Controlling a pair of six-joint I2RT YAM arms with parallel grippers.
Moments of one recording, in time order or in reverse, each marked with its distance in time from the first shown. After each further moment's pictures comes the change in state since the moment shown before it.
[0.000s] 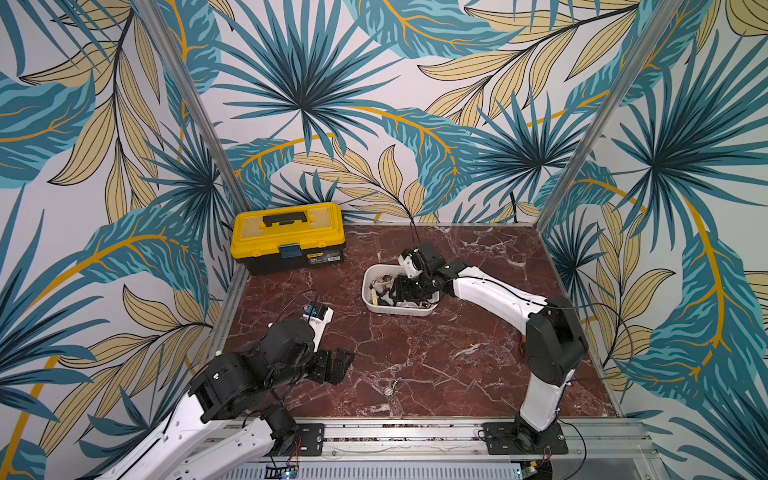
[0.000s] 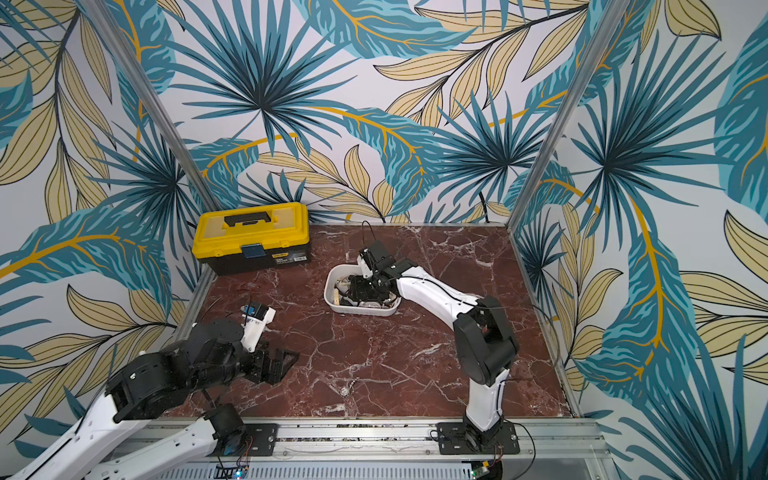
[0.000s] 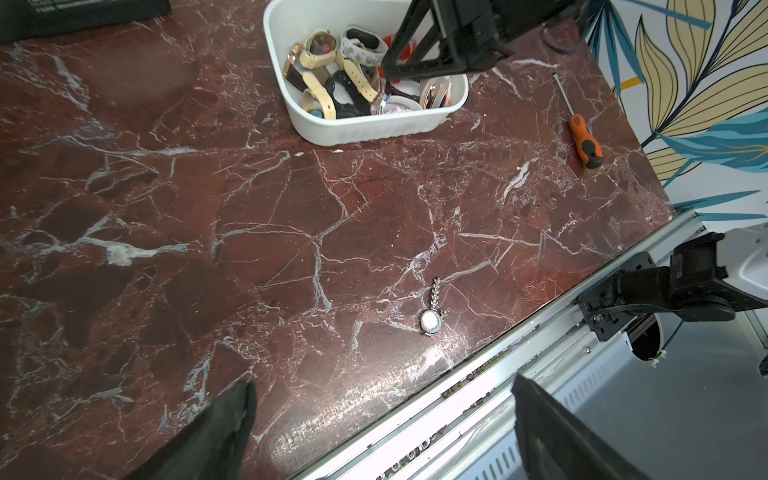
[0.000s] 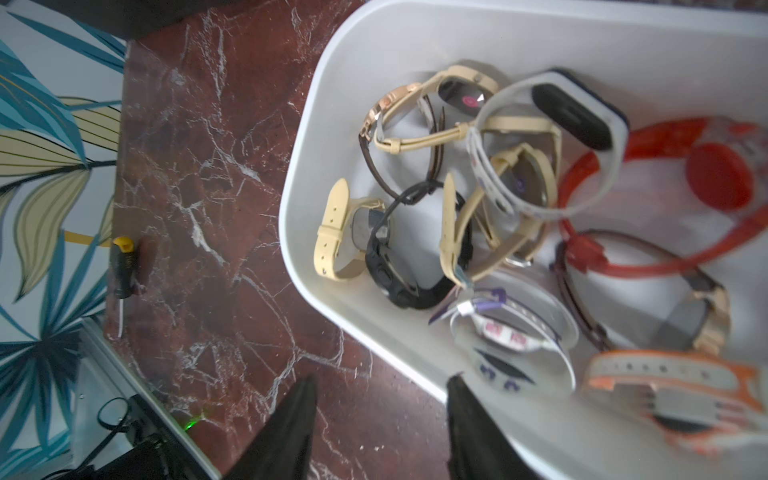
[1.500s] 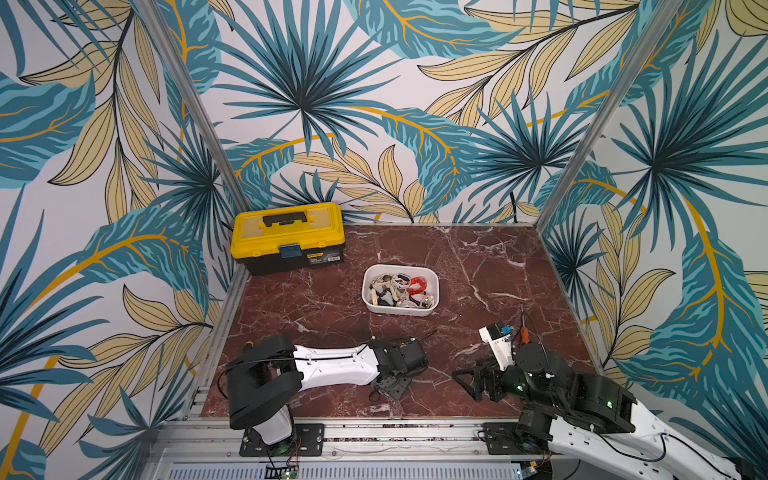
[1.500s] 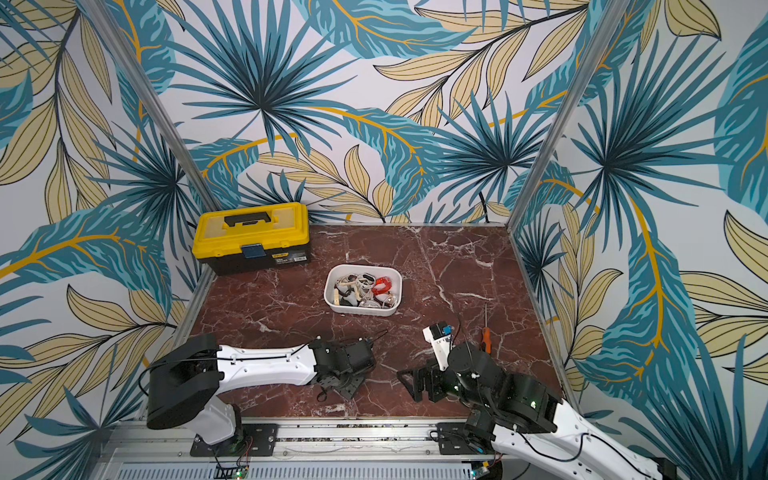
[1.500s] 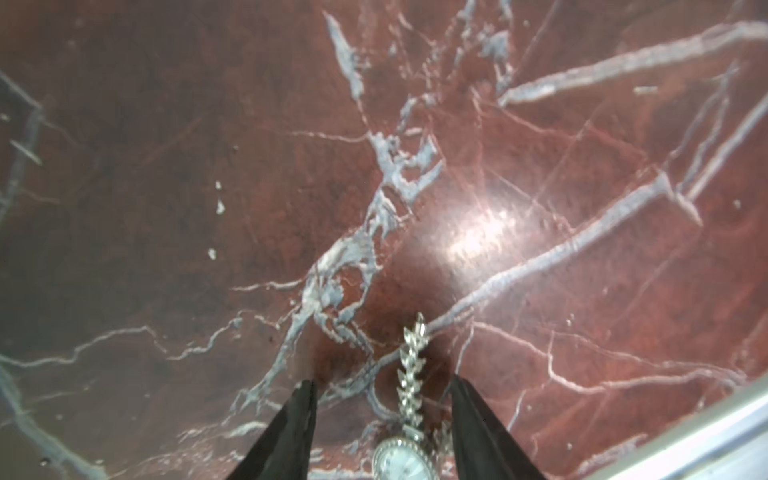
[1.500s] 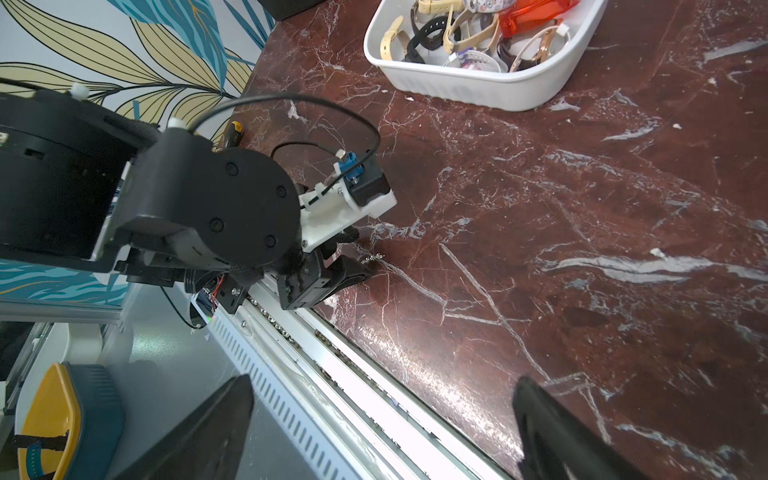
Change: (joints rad) left arm -0.344 0.972 -0.025 0.444 -0.077 -0.015; right arm 0.361 -1.320 -0.702 -0.295 0.274 0.191
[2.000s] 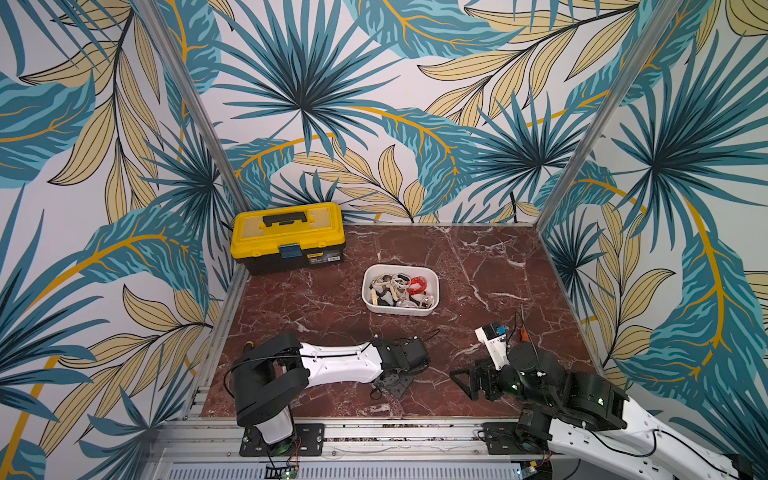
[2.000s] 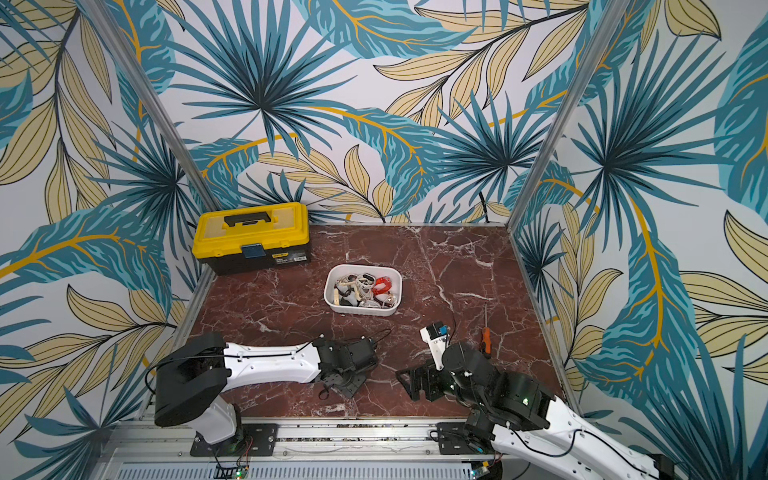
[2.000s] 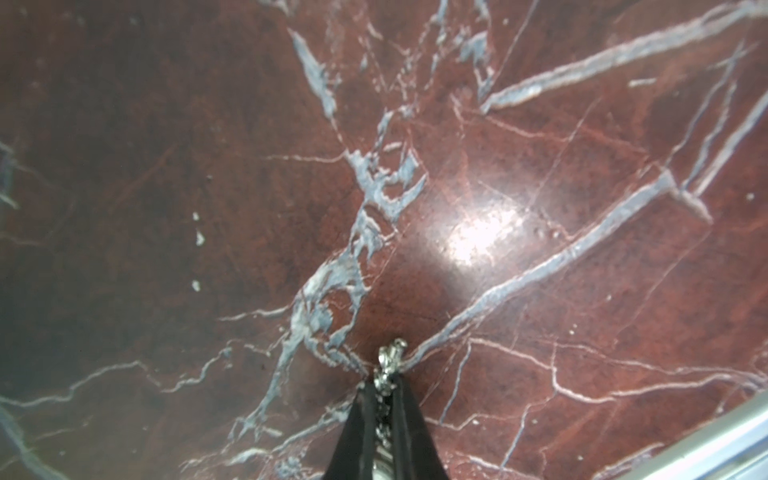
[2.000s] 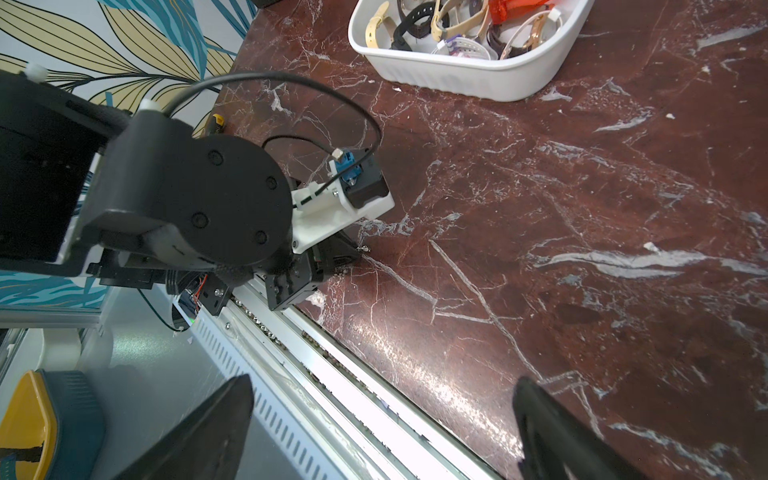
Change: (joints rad) left arm 0.010 0.024 0.024 -0.001 0.010 0.085; right arm 0.001 0.026 -0.029 0.027 0.014 0.000
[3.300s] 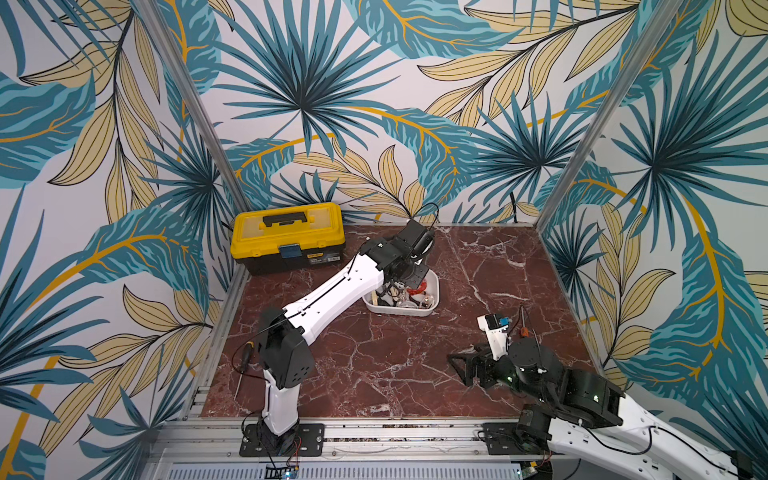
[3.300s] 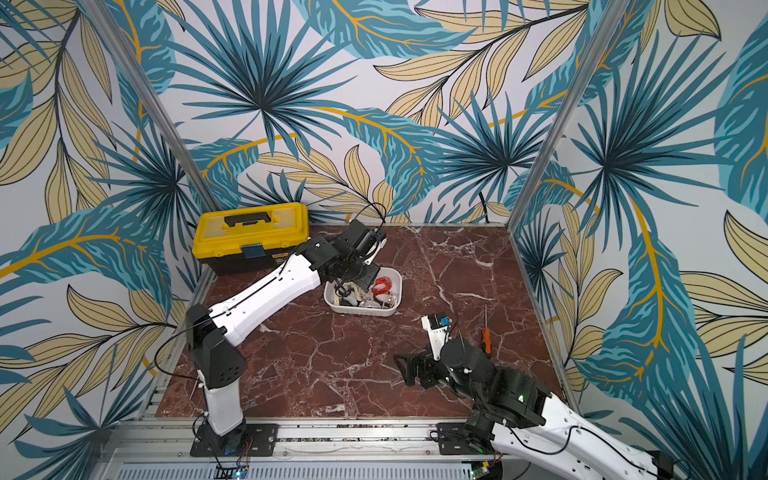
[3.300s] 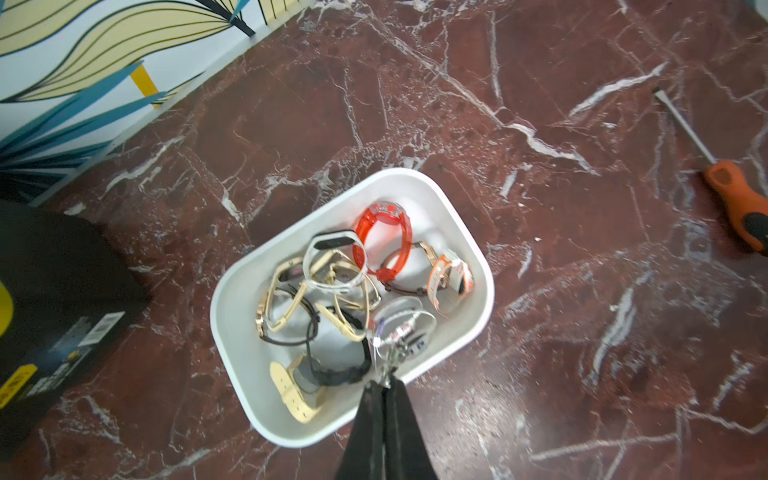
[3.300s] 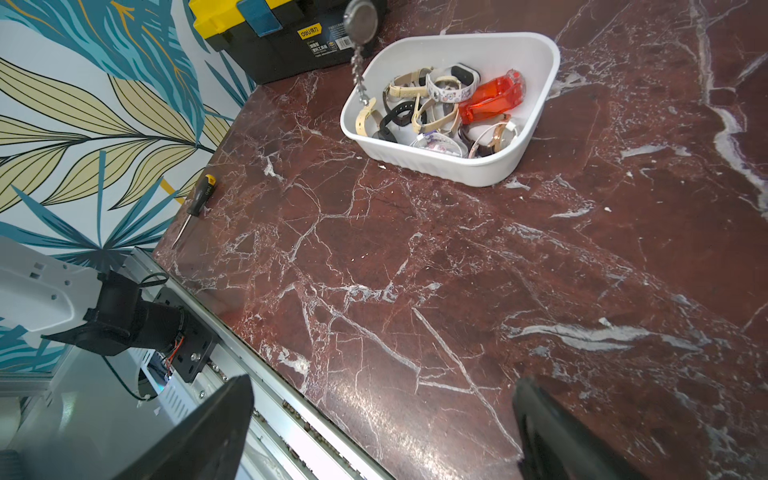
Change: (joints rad) left arm 0.385 0.283 1.025 -0.345 -0.066 0.364; right arm 0.001 0.041 0.013 0.117 0.150 -0.054
